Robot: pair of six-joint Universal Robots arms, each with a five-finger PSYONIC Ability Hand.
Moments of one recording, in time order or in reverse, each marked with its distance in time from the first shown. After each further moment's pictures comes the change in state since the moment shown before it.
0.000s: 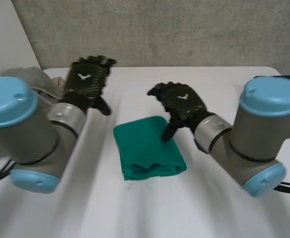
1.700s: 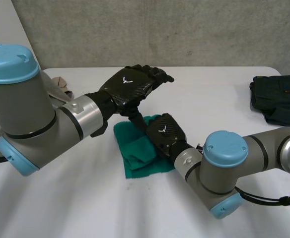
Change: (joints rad) left arm 0.025 -0.044 0.209 -0.308 0.549 0.023; right arm 0.079 0.265 0.078 -0.377 0.037 -0.394; left_hand 0.005 0.003 0.002 0.003 0.003; right_hand 0.734 0.946 0.934 0.948 0.842
